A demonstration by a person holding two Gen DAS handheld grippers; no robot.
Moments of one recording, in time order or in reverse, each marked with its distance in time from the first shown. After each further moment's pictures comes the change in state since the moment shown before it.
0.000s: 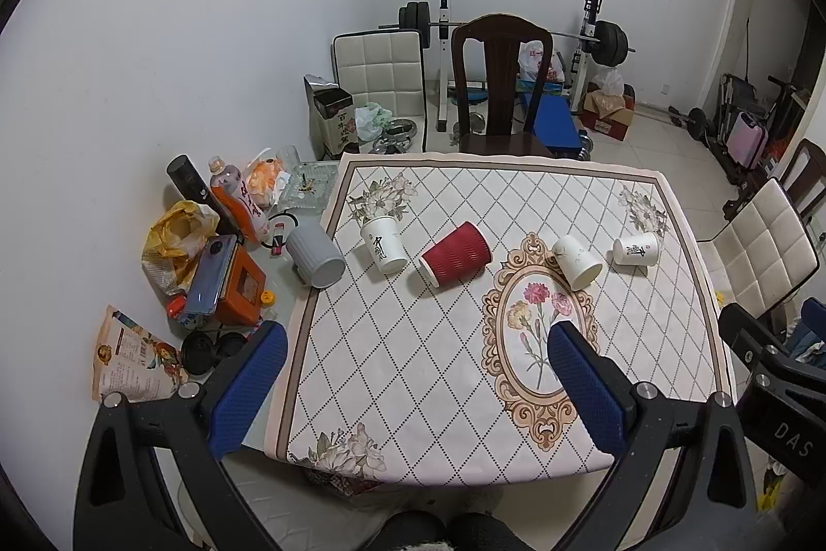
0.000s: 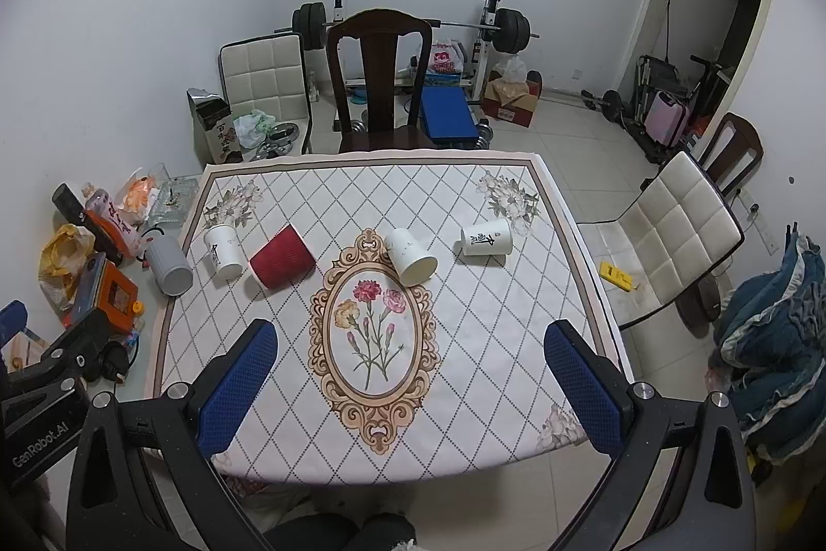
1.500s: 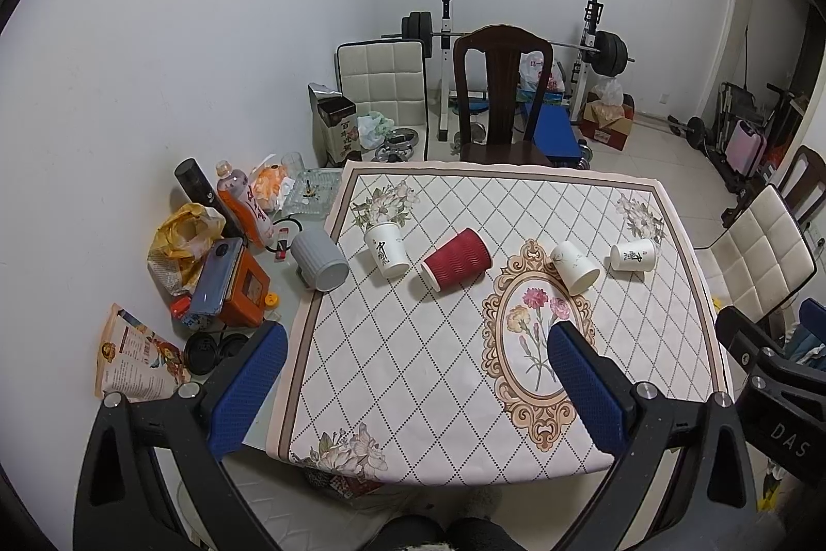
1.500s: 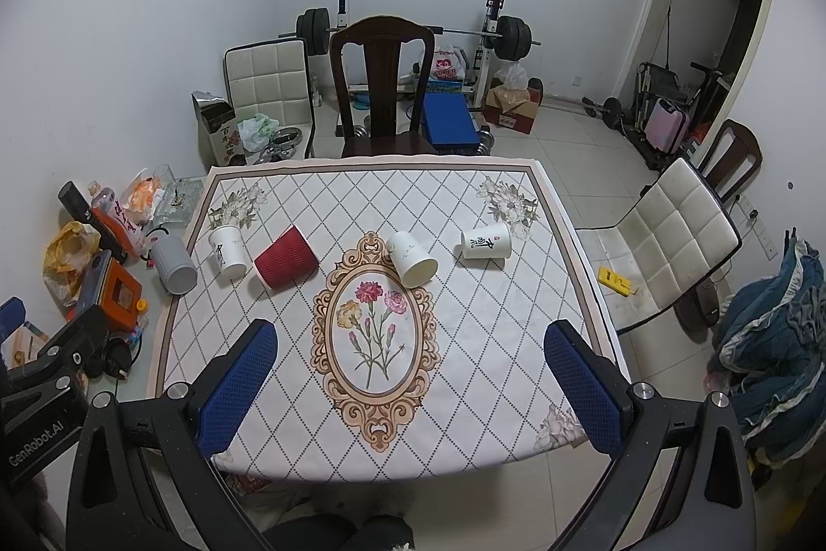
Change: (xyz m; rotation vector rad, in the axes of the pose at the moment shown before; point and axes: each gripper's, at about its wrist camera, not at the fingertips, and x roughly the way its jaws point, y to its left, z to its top) left arm -0.016 0.003 0.009 -0.004 -0.020 0.001; right arm -0.023 -0.001 0.003 -0.003 -0.013 -0.001
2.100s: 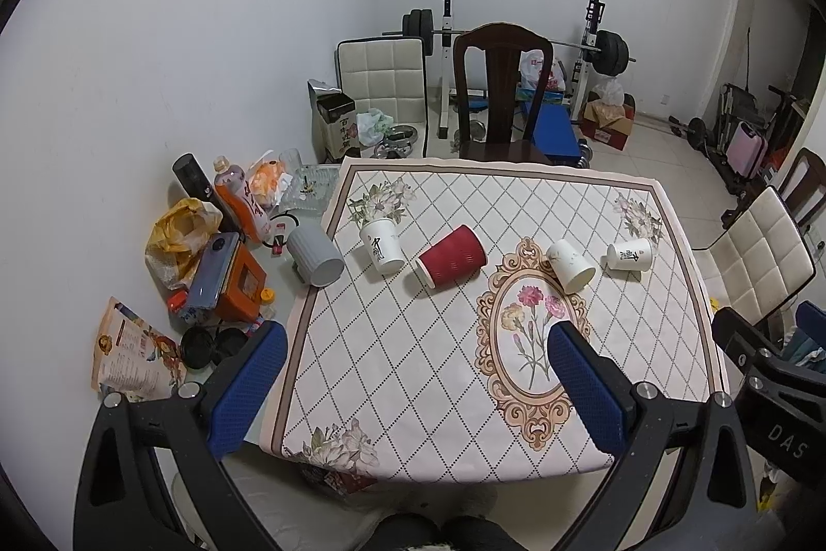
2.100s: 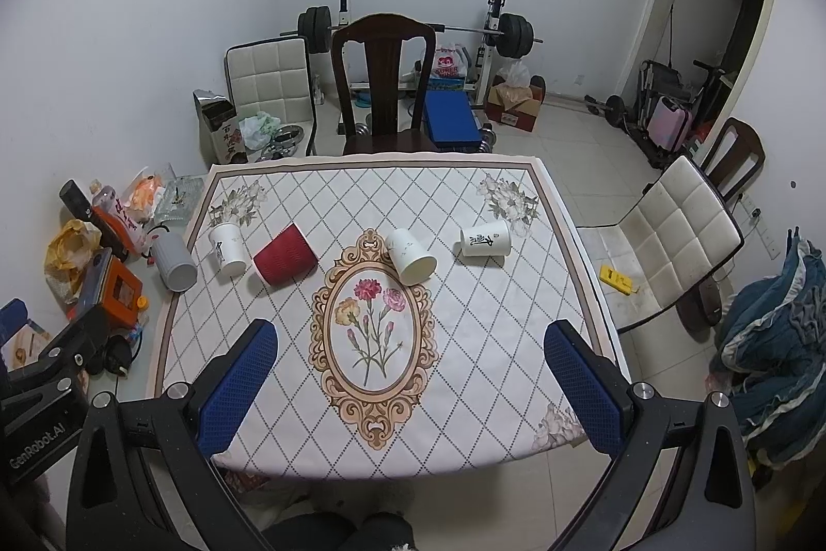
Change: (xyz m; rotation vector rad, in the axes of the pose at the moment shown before) left arm -0.006 -0.007 0.002 -0.009 0.007 0.003; right arm -0.003 0.000 0.000 -0.001 0.003 0.006
